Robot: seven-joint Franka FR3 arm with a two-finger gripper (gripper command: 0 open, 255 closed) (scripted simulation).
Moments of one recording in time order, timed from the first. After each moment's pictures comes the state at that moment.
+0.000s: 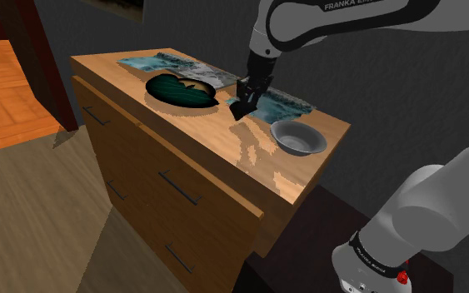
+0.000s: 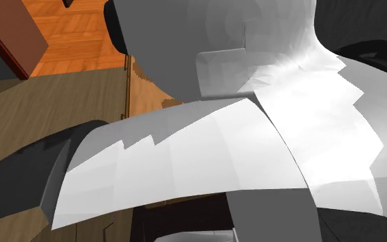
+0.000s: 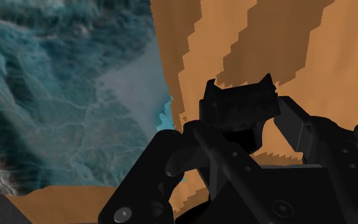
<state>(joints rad) -0.06 -0.24 0.15 -2.16 -0.02 2.03 0.11</state>
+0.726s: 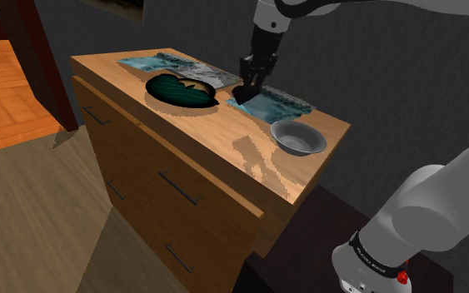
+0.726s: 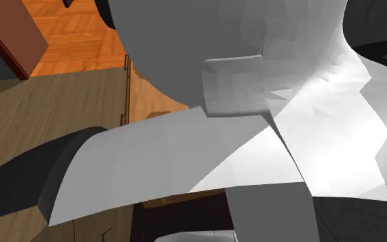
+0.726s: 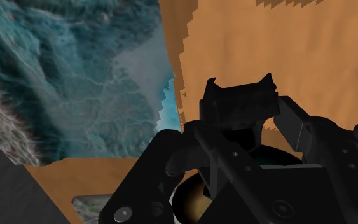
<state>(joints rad) -0.06 -0.25 0.15 -2.02 -0.01 1.88 0.11</state>
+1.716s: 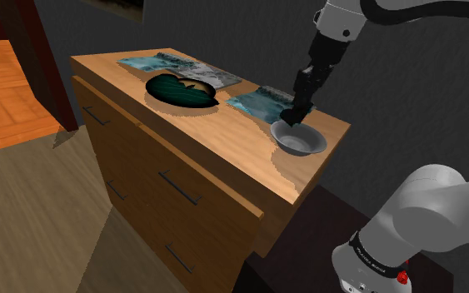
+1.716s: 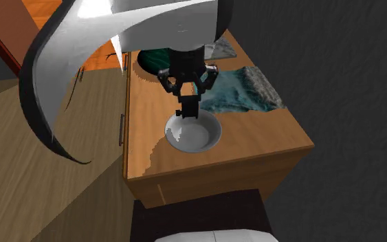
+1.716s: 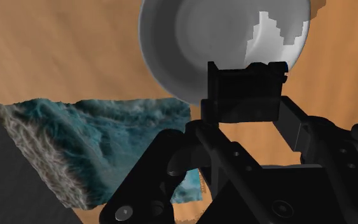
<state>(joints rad) -0.05 -0.74 0.09 -2.37 0.02 1.75 0.03</state>
